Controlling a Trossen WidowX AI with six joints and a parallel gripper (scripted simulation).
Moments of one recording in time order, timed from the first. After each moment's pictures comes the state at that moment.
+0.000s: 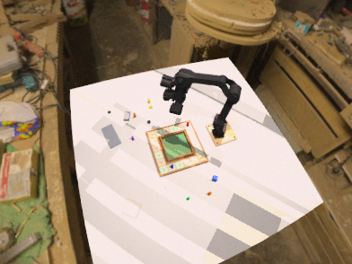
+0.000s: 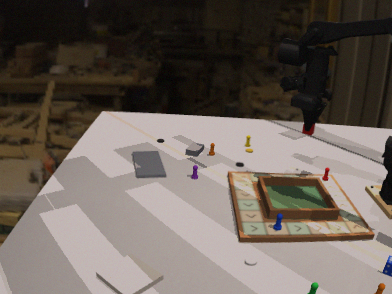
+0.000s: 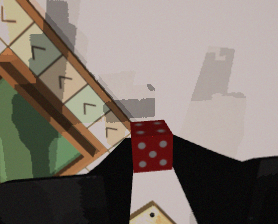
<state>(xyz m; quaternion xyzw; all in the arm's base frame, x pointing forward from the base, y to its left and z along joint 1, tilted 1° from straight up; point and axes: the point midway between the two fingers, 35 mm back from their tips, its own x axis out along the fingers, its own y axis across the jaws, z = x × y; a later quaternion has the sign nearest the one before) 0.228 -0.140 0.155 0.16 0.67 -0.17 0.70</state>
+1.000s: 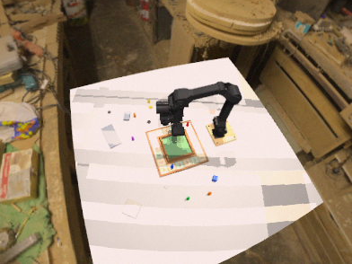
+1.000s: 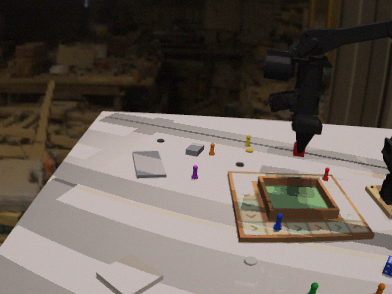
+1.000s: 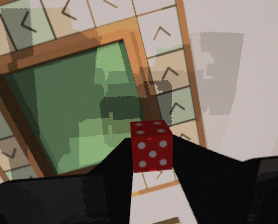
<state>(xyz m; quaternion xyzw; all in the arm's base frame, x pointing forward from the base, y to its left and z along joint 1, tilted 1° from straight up) 0.268 -0.031 0.137 0.03 0.69 -0.03 0.72</state>
